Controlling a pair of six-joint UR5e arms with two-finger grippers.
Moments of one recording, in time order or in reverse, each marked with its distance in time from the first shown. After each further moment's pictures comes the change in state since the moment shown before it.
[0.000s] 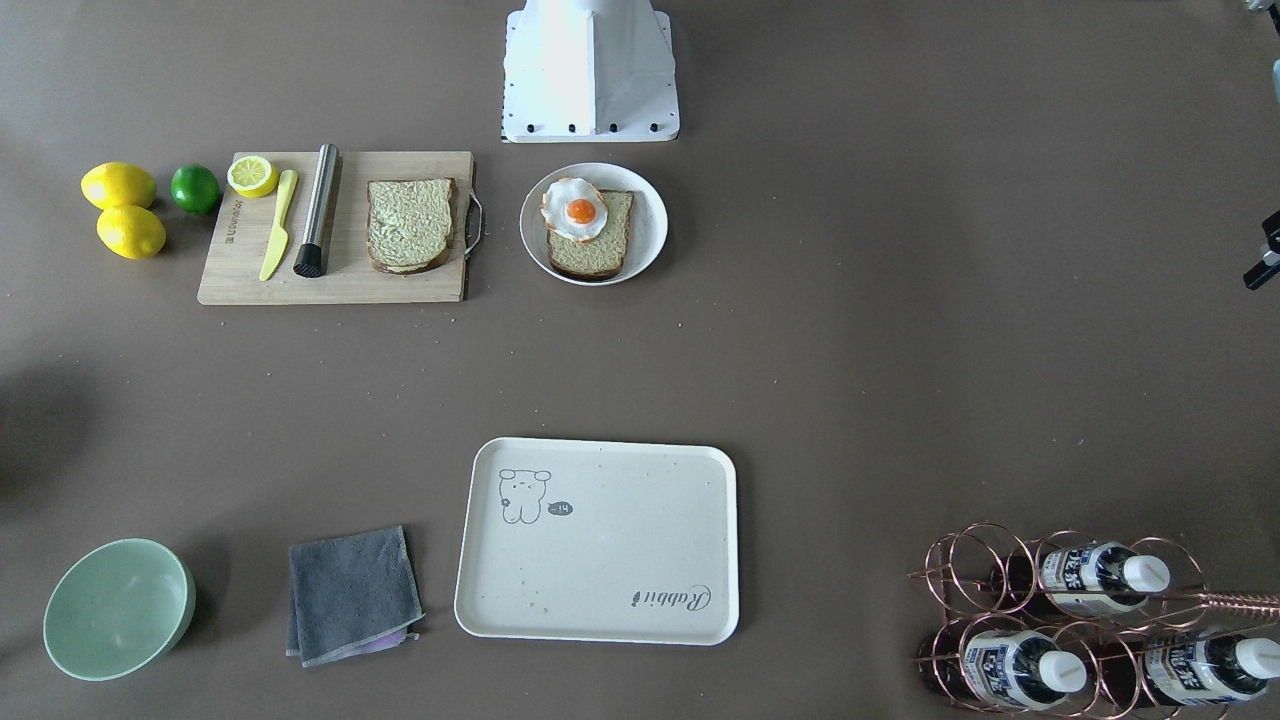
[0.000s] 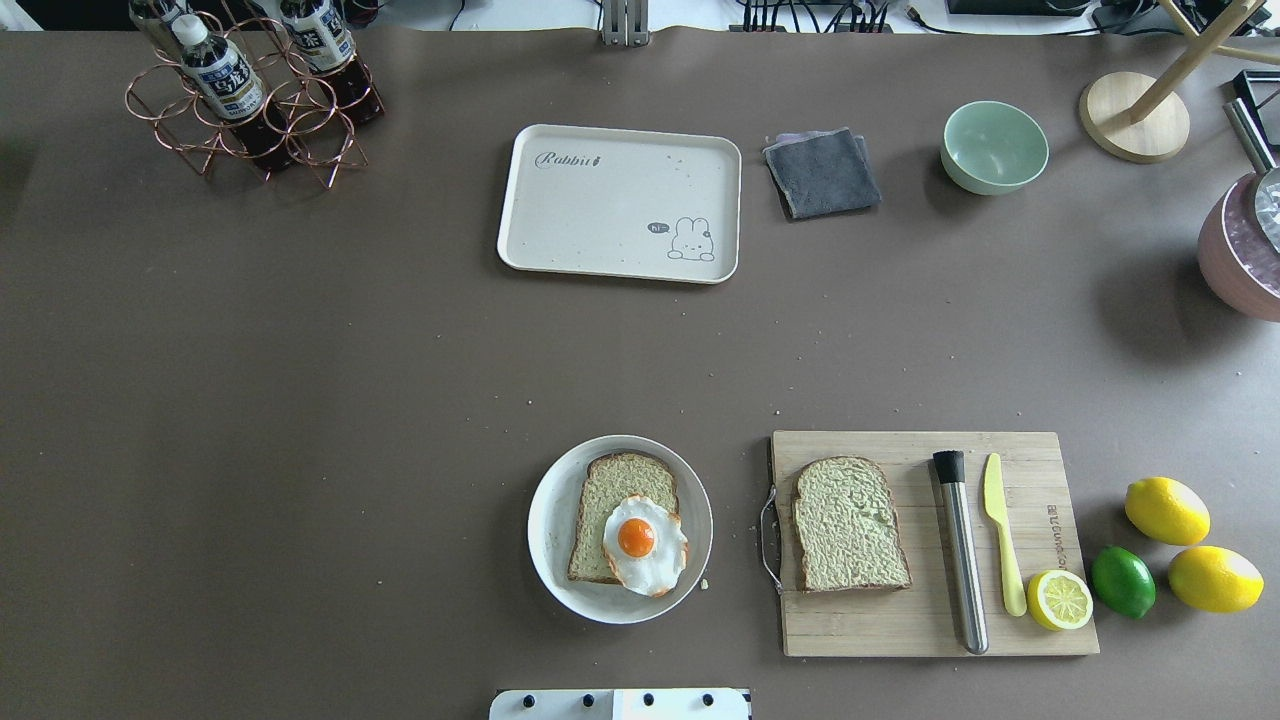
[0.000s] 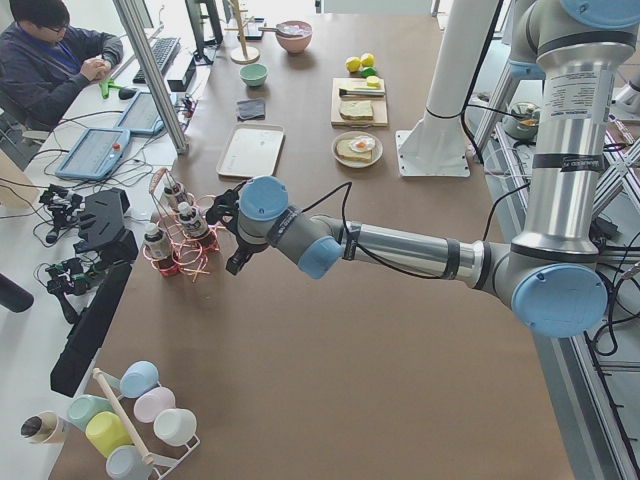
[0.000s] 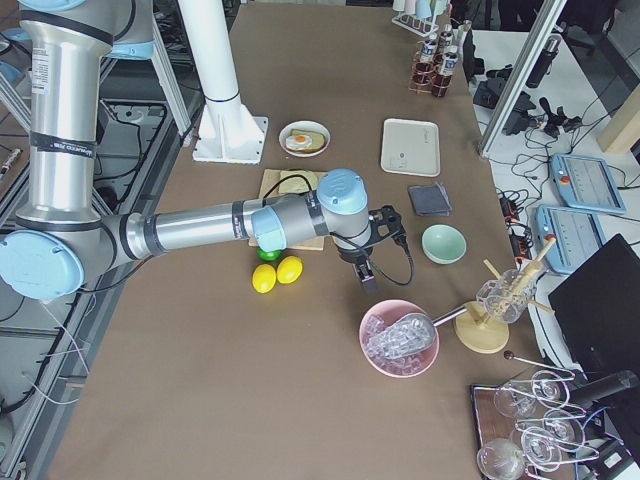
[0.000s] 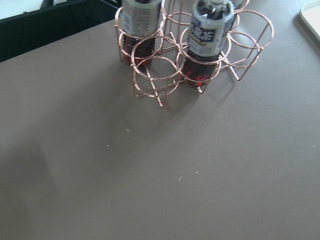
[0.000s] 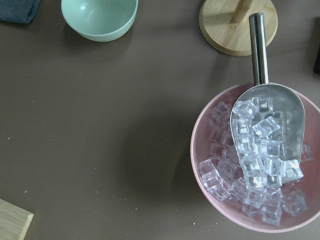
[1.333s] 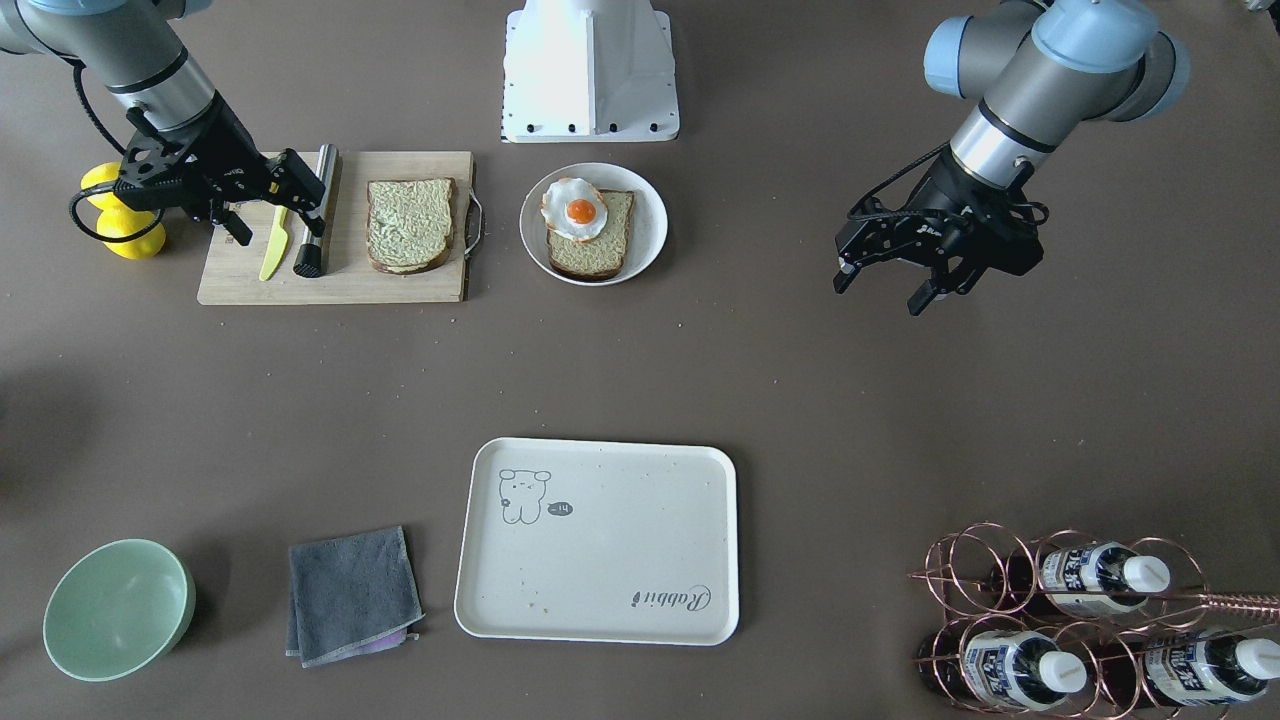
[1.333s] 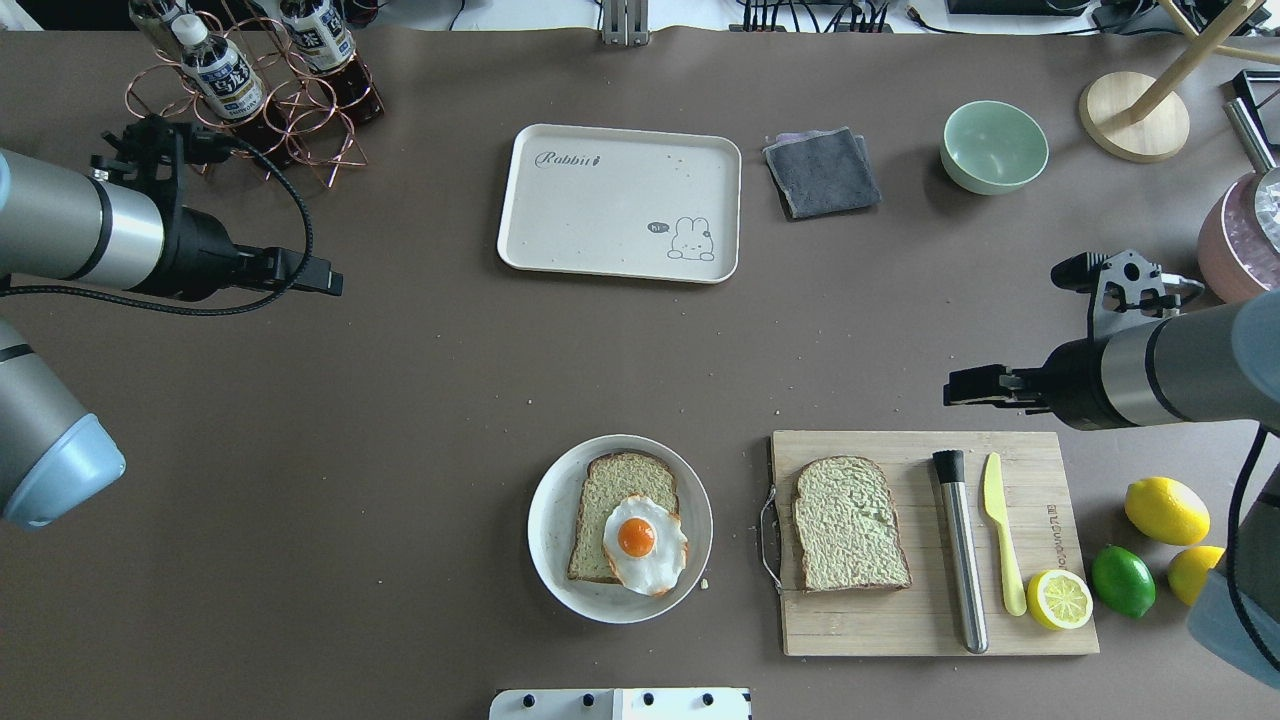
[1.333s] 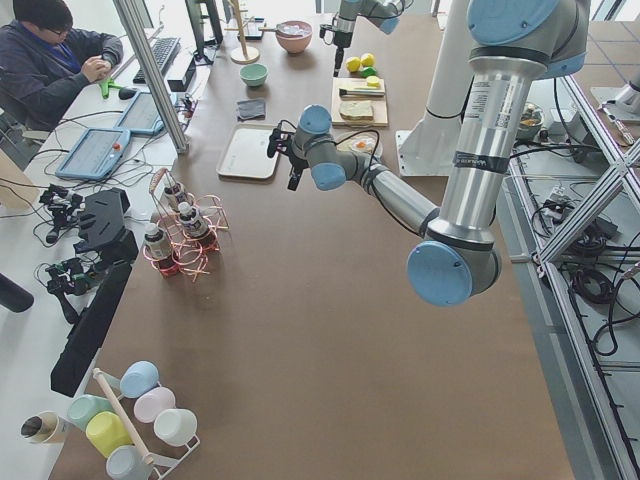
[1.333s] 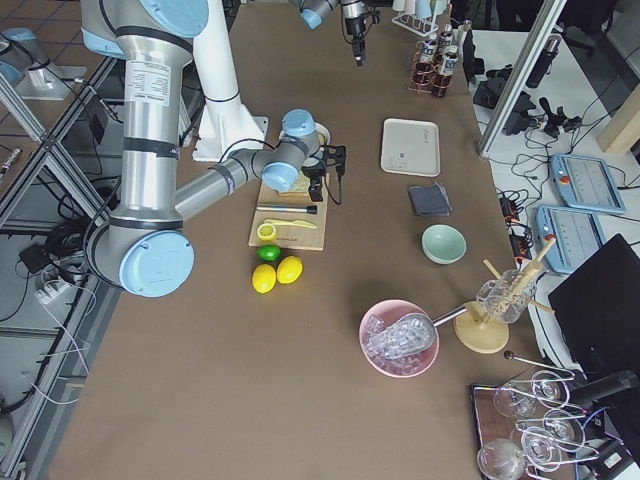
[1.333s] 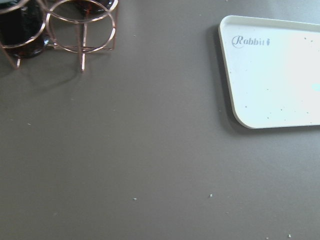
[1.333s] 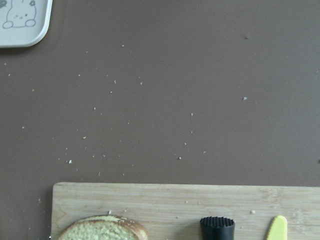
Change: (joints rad) left arm 0.617 -0.160 -0.214 -0.022 0.452 -0.869; right arm -0.896 0.014 0.205 0.343 -0.497 1.187
